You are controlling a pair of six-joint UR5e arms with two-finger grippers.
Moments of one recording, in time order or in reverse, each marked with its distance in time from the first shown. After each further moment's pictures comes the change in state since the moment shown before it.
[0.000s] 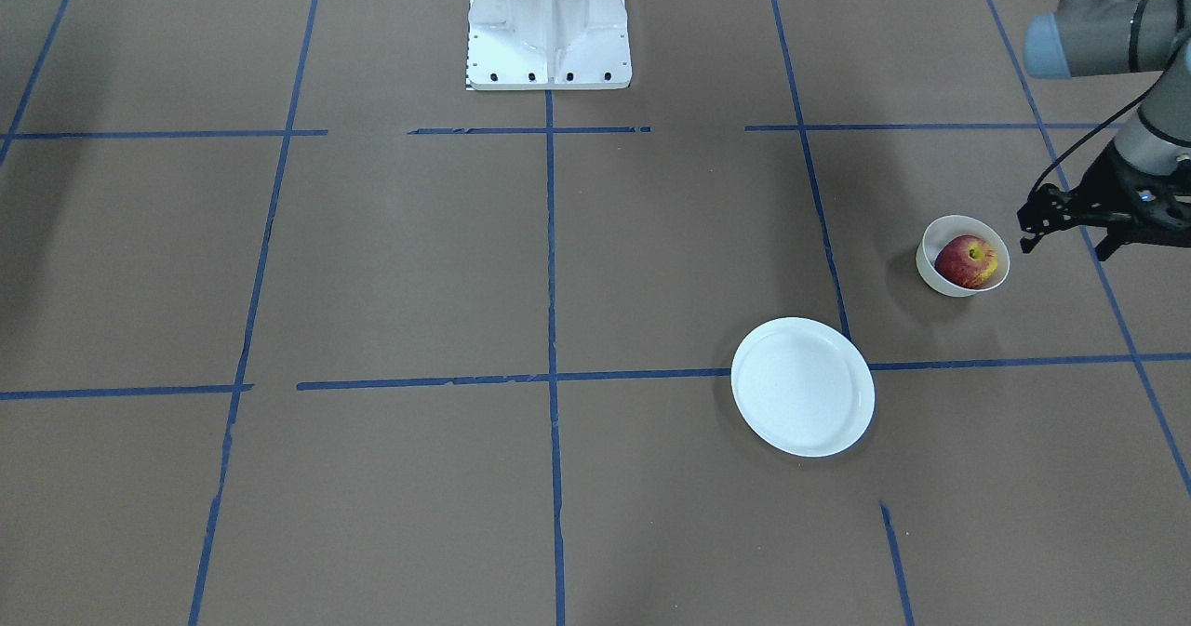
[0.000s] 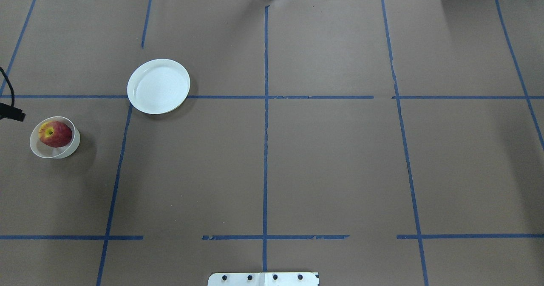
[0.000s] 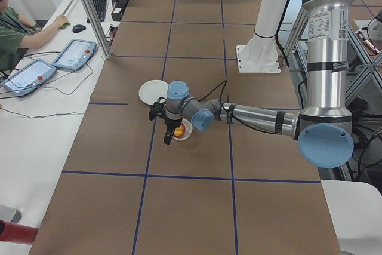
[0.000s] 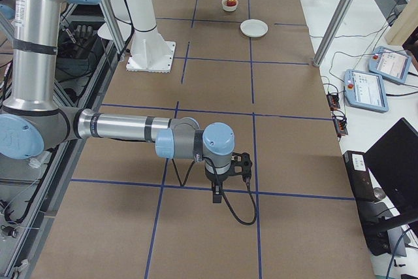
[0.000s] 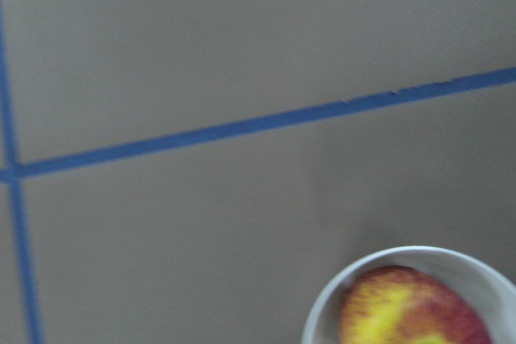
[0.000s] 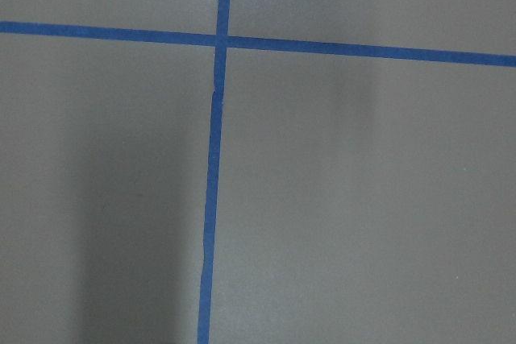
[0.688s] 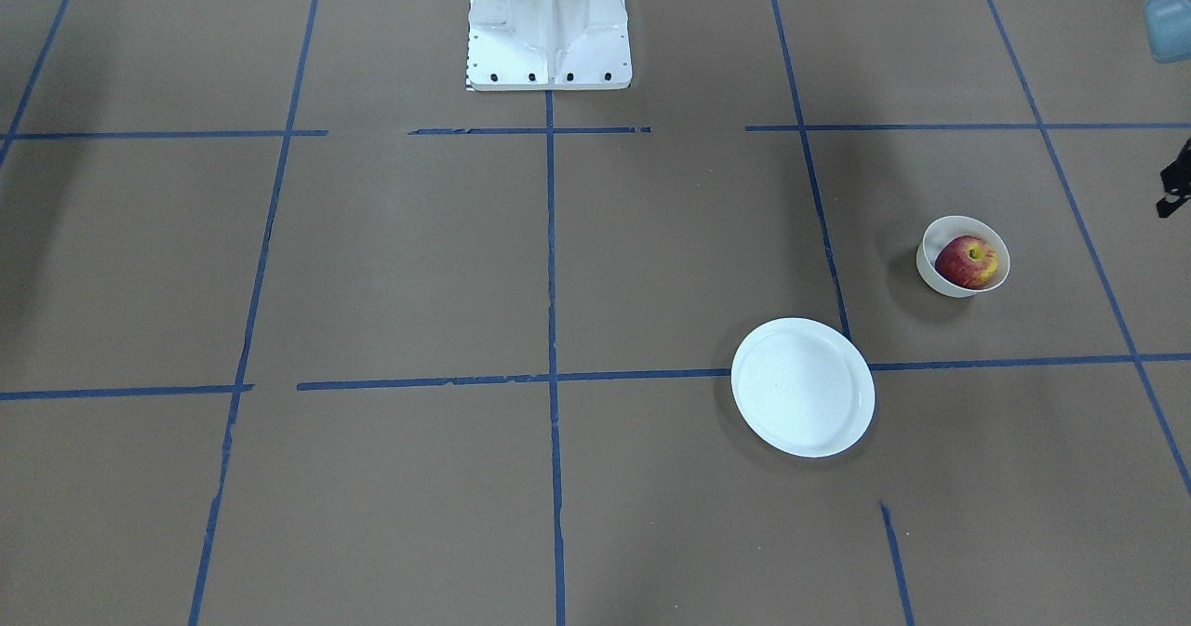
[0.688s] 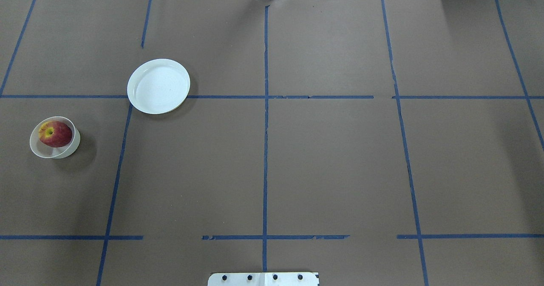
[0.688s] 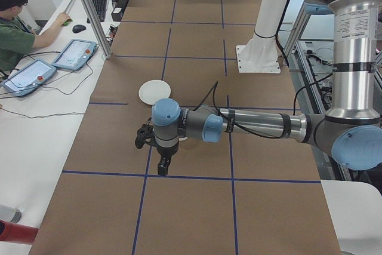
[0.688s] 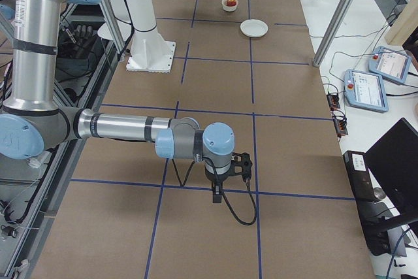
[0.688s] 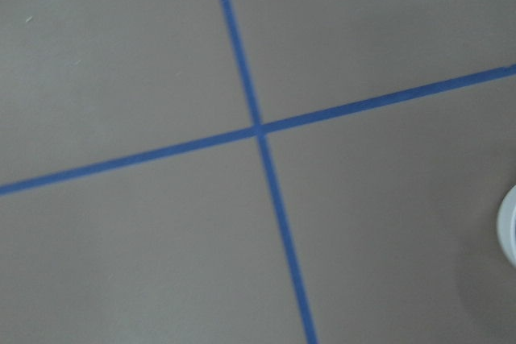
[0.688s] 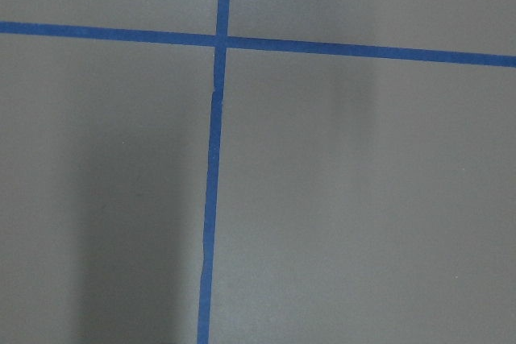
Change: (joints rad) left arm -0.405 0.016 0.008 0.418 -0.164 0.468; right arm 0.000 0.000 0.000 0.000 0.000 0.000
